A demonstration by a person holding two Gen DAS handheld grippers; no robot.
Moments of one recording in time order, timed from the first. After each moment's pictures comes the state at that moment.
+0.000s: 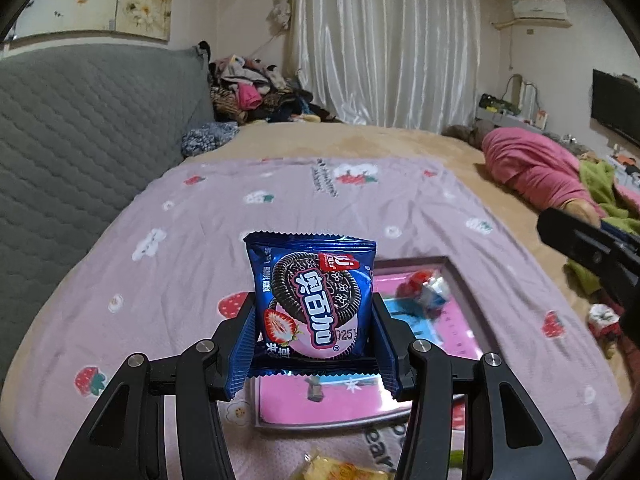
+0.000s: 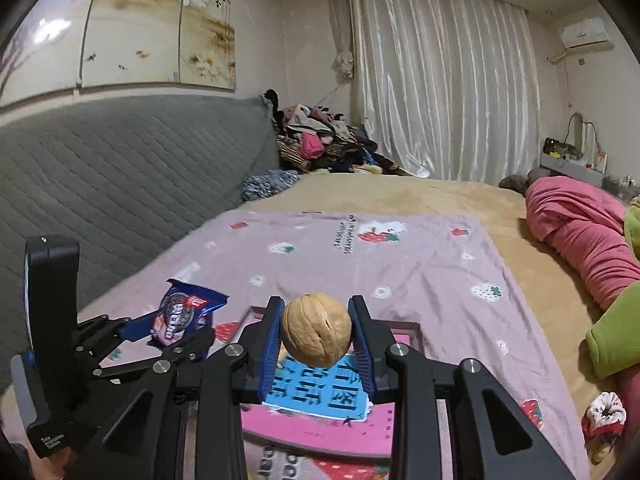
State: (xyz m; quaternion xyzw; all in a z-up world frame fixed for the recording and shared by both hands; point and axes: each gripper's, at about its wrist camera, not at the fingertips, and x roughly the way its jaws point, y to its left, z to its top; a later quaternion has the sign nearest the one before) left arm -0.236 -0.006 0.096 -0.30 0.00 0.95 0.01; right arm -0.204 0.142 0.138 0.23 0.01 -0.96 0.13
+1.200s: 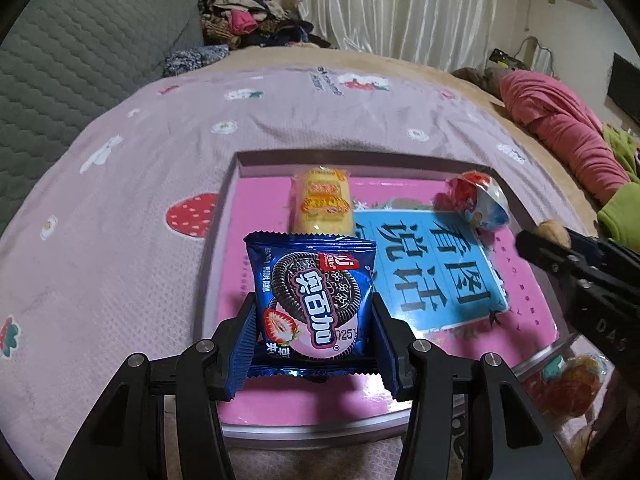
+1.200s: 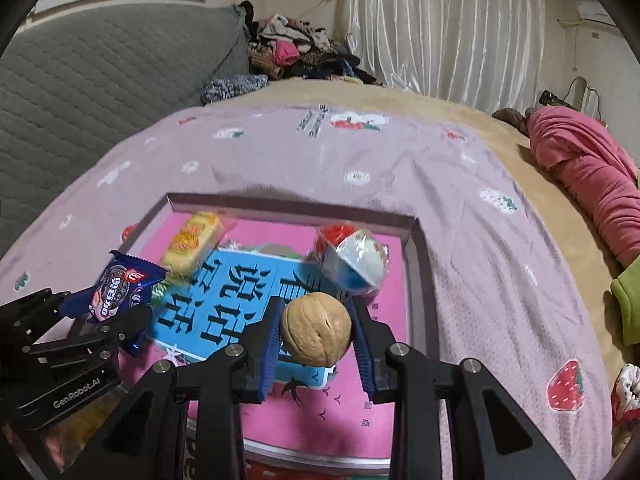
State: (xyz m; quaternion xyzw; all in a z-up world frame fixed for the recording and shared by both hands) left arm -0.298 -0.005 -0.033 -0.41 -0.02 0.91 0.03; right arm -0.294 0.147 -0.005 0.37 0.05 -0.92 0.09
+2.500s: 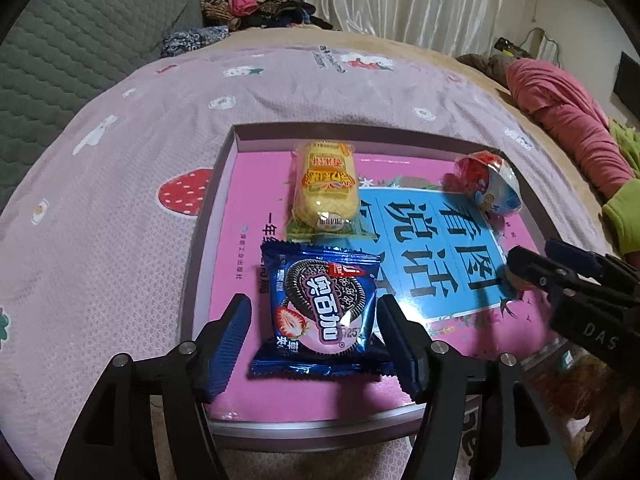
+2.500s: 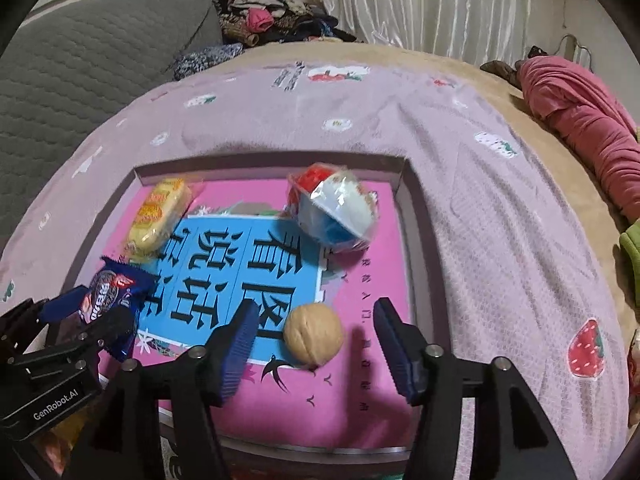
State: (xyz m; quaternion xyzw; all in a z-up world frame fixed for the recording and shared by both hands) left arm -0.303 -0.007 -0.045 -0.44 -0.03 0.90 0.03; right arm -0.309 0.164 -0.031 0.44 0.01 -0.90 0.06
